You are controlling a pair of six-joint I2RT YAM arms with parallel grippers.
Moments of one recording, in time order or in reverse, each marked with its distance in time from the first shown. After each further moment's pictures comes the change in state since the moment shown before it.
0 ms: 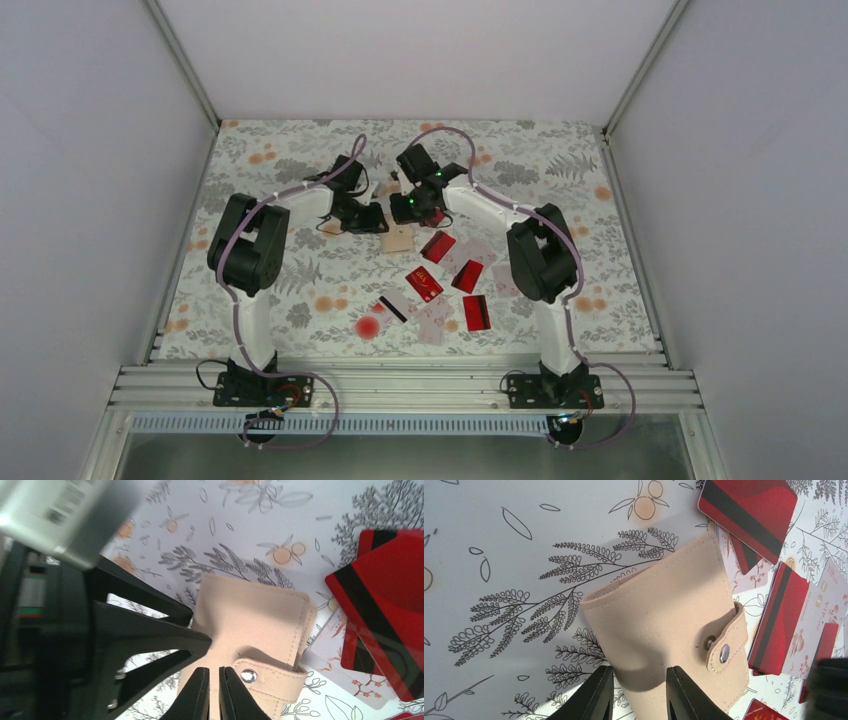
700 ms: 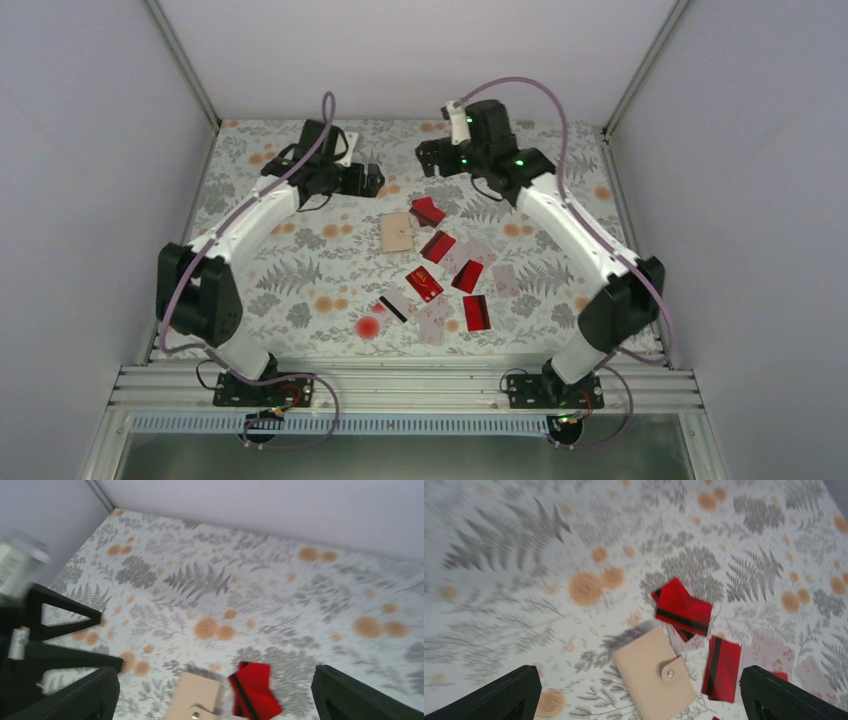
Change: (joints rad) left arm 0.000 -0.344 0.058 -0.068 -0.222 0.037; right arm -0.113 -0.430 -0.051 0.101 0.116 -0.152
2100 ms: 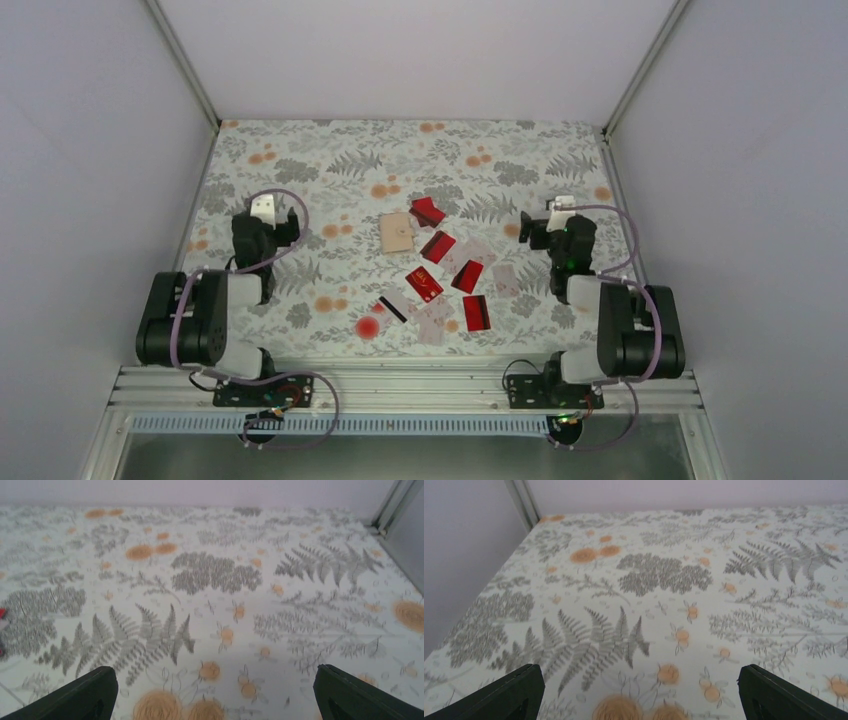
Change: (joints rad) left arm 0.393 -0.225 -1.039 1.330 -0.324 0.253; right arm -0.579 -0.288 -1.258 1.205 -0.011 -0.266
